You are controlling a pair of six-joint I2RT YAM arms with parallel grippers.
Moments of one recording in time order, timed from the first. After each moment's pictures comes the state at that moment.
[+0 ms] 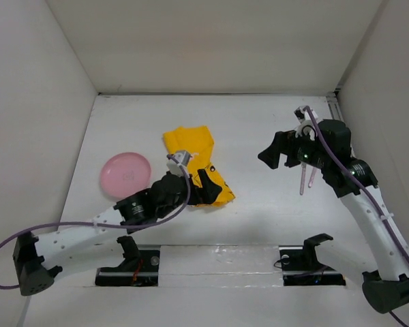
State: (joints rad) left arm -1.00 0.92 0.68 -0.16 -0.25 -0.78; right arm 0.31 0.94 1.15 -0.66 -0.36 0.25
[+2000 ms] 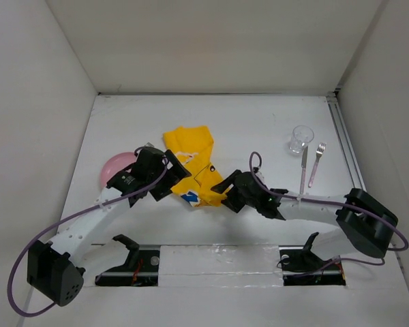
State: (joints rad) left arm -0.53 1.01 0.79 -0.63 0.01 -1.11; right arm 0.92 1.38 0.58 0.11 0.17 1.57
